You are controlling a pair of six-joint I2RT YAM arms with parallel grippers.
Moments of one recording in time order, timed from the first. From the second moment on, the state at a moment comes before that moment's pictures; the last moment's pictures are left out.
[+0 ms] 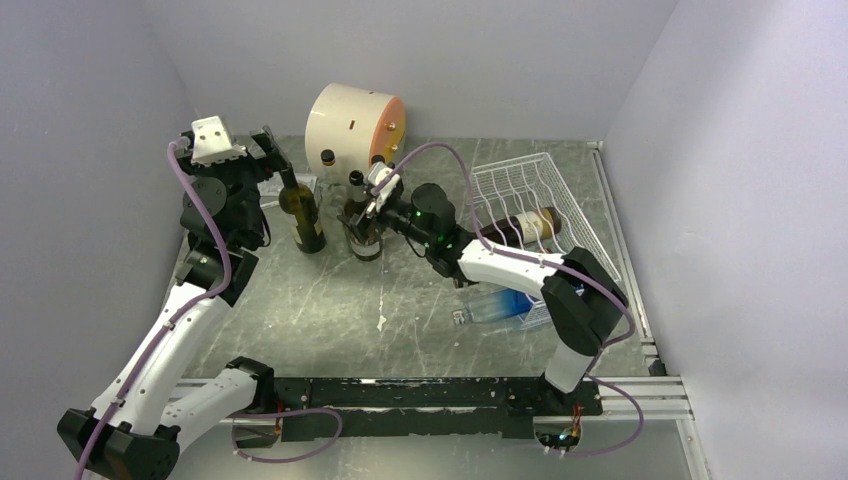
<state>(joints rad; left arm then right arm) -0.37 0.93 0.99 0.24 -0.60 -0.01 0.85 1.72 1.10 0.66 -0.18 -0.20</state>
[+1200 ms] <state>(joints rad) -0.36 0.92 1.00 0.21 -0.60 -0.04 0.62 1.21 0.95 -0.40 -0.01 -0.58</state>
